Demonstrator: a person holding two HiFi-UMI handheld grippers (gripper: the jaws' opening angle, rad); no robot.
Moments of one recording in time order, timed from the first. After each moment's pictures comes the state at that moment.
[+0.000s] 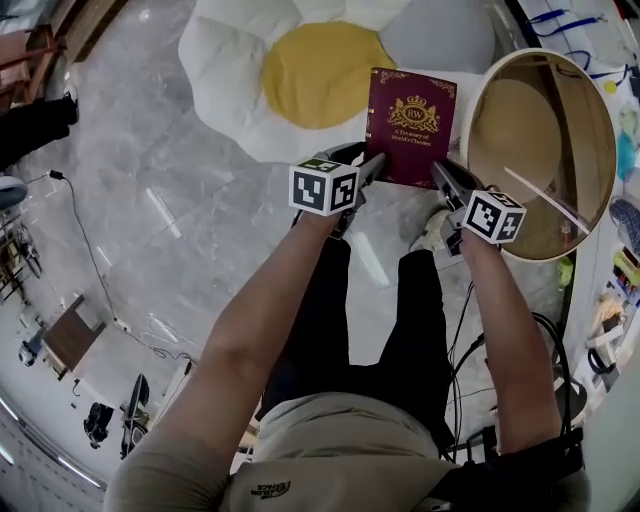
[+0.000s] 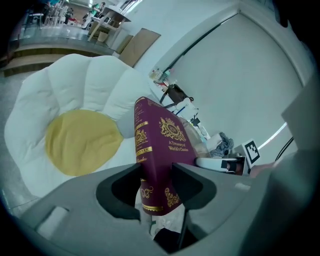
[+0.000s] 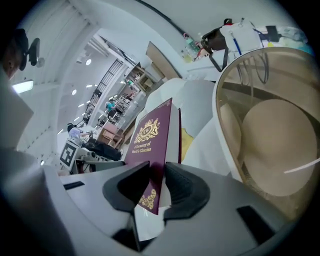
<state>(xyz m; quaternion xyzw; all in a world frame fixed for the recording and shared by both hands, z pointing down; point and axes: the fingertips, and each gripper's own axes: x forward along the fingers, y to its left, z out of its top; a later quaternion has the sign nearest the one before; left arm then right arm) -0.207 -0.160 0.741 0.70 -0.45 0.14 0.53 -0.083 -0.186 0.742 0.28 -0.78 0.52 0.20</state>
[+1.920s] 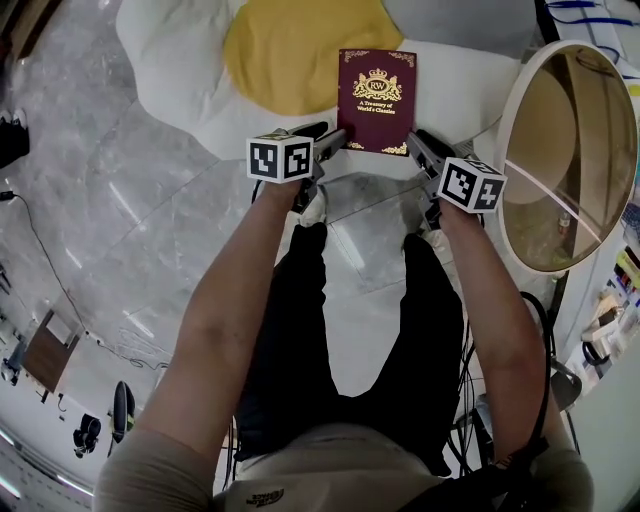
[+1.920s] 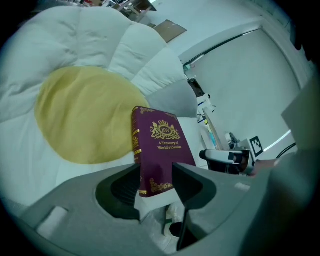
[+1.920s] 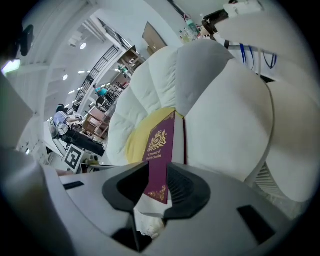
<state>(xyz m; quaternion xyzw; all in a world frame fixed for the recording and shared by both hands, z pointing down) -0.283 -0.135 0.946 0.68 -0.42 0.11 0.59 -0.145 -0.182 0.912 0.30 -0.77 0.50 0.27</state>
